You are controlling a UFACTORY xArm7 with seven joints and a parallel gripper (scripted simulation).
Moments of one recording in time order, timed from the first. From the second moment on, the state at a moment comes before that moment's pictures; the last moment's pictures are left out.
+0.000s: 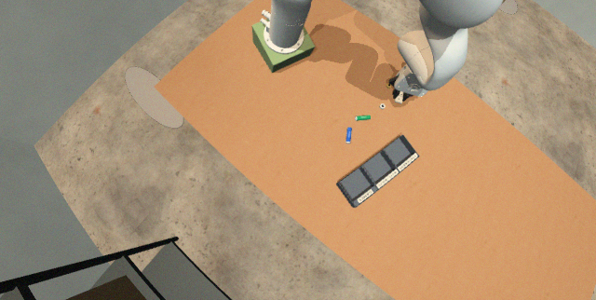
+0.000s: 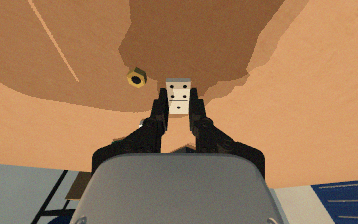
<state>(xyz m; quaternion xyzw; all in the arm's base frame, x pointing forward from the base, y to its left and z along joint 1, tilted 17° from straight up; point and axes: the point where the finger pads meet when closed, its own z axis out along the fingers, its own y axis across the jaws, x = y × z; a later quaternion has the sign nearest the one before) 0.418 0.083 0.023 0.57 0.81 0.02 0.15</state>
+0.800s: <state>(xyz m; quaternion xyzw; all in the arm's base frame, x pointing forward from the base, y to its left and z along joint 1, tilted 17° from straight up) 0.418 0.083 0.023 0.57 0.81 0.02 0.15</state>
